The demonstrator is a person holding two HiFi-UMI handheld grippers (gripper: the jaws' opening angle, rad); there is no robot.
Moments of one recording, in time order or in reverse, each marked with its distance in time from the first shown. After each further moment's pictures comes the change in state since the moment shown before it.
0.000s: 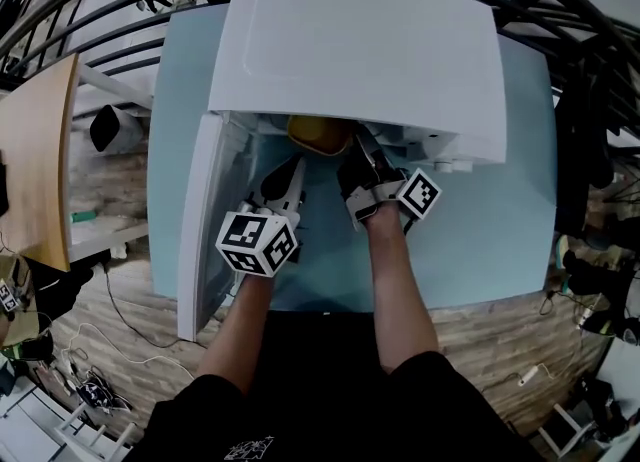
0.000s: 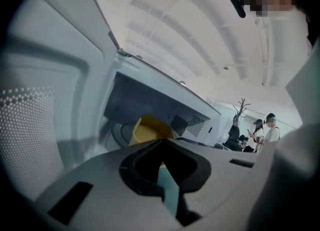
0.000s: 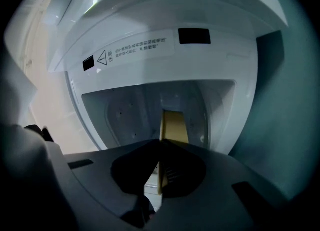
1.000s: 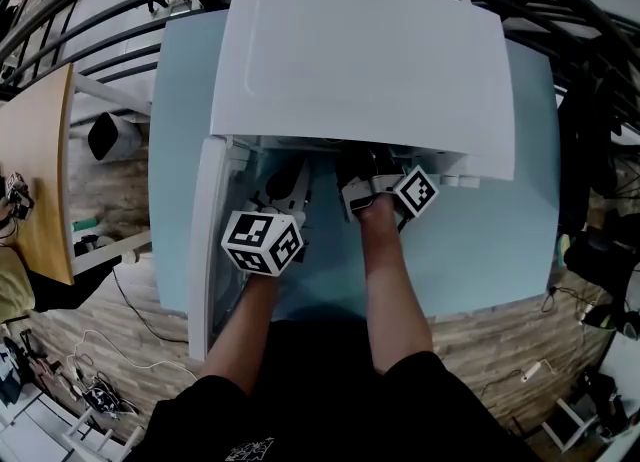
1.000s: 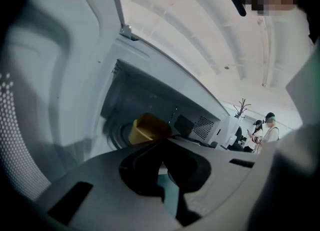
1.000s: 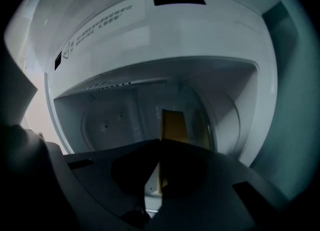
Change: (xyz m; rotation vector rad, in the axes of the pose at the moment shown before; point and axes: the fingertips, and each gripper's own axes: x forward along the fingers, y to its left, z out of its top) left arm 0.029 0.018 0.006 -0.013 0.024 -0.015; right arm 0.032 -0.017 0.024 0.041 -0.163 -0.035
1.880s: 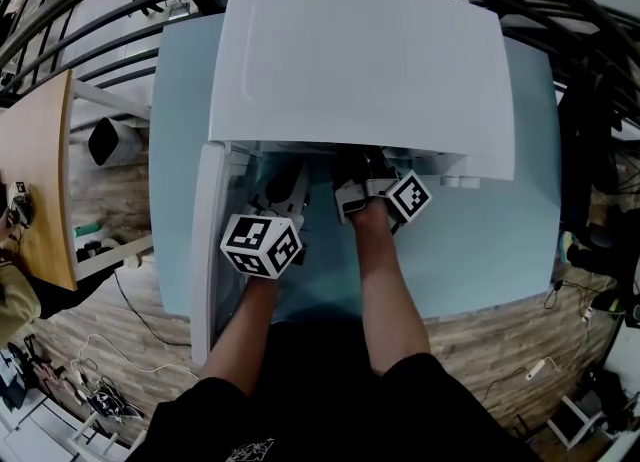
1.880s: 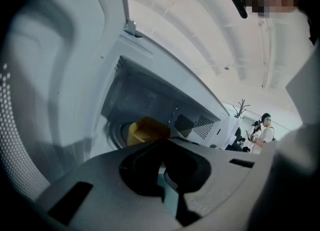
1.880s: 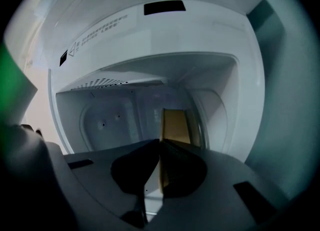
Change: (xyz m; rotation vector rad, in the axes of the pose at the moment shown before) left arm 0.001 0.003 -0.002 -0.012 0.007 -0.012; right arm -0.003 -0.008 -0.003 -0.013 -0.051 -0.013
